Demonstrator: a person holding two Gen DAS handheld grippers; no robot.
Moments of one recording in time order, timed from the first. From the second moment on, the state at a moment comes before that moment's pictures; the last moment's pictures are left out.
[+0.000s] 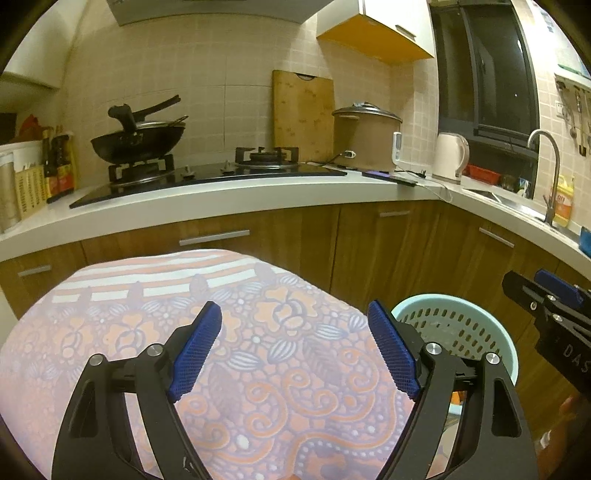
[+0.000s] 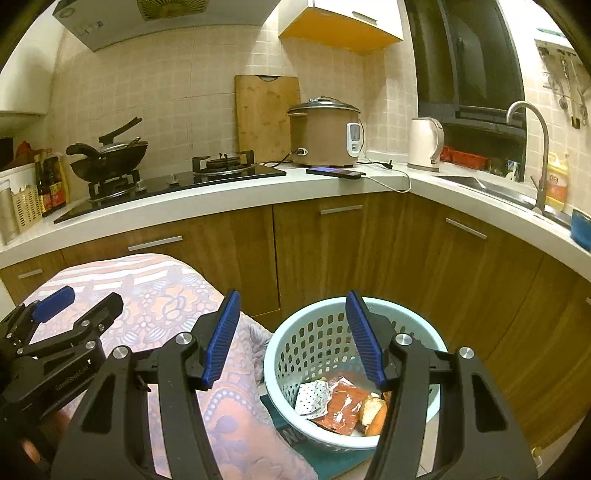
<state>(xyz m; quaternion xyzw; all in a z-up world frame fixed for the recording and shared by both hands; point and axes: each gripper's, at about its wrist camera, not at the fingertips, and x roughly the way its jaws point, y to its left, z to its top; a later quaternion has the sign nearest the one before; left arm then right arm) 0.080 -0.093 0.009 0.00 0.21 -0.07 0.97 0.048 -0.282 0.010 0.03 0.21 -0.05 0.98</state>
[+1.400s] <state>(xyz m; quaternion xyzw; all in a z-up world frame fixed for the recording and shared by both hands) 0.081 -0.090 0.011 -0.01 0.21 -0.07 0.97 0.049 -0.287 0.004 0.05 0.22 -0.05 0.97</state>
